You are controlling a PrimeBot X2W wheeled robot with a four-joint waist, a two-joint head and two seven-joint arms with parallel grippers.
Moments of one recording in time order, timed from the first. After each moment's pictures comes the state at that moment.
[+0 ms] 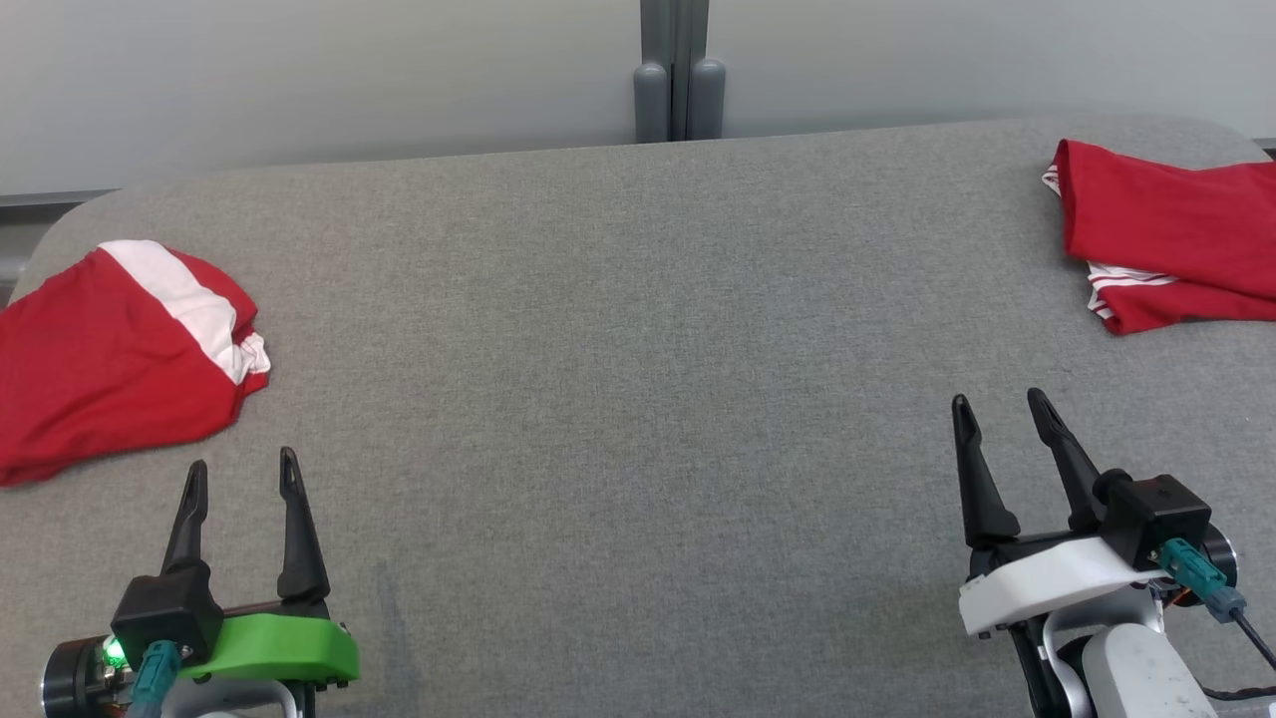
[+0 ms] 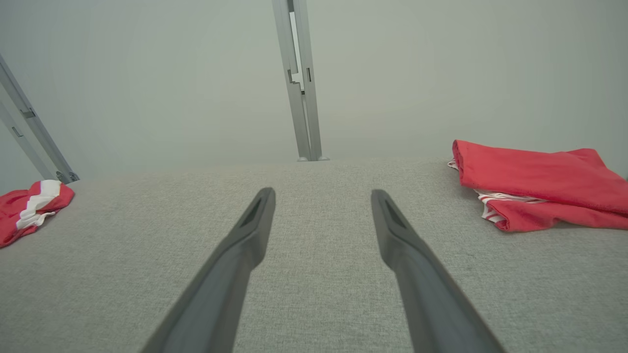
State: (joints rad) left arm -0.03 0.05 0.06 0.16 -0.11 0.00 -0.26; right arm -0.07 -0.08 0.03 0.17 0.17 0.13 -0.25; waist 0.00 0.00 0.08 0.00
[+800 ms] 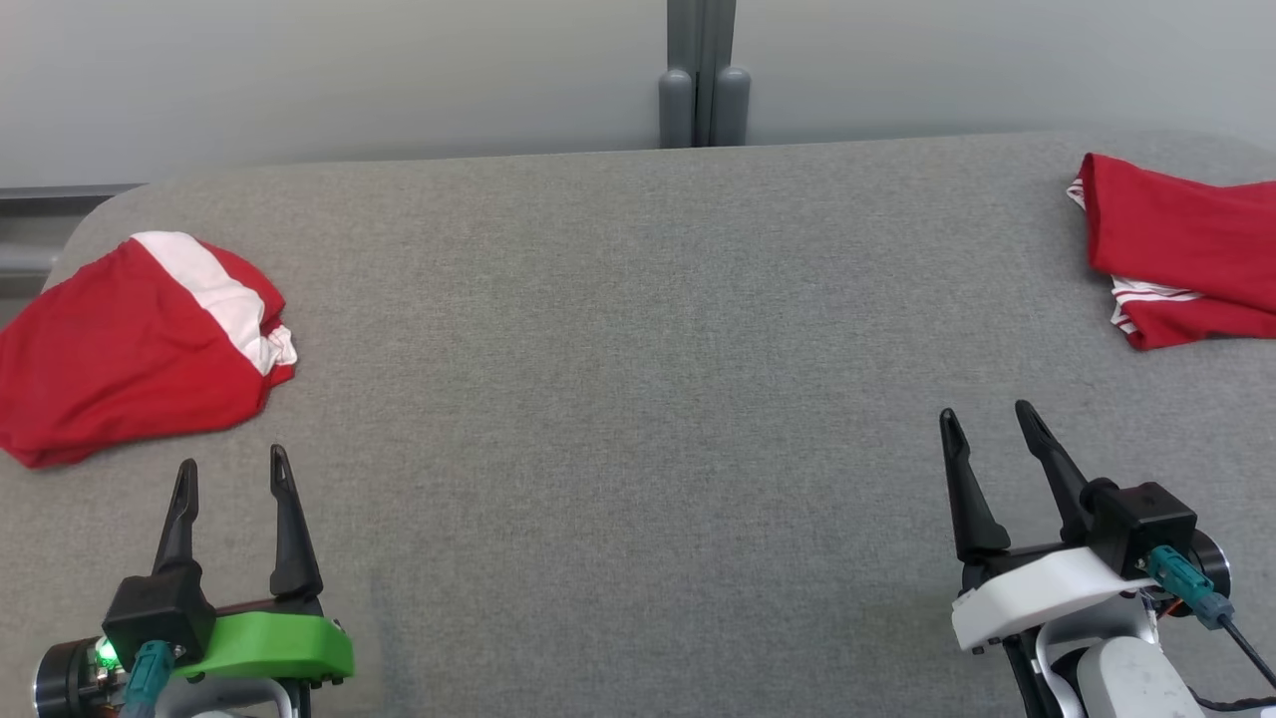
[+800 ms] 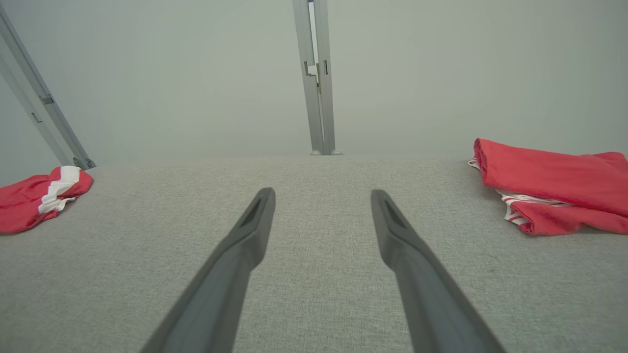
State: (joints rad) left arm -0.03 0.05 0.07 0.15 -0.12 0.01 -0.26; right arm -0.05 -0.07 0.04 0.12 0.15 0.13 -0.20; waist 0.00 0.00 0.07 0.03
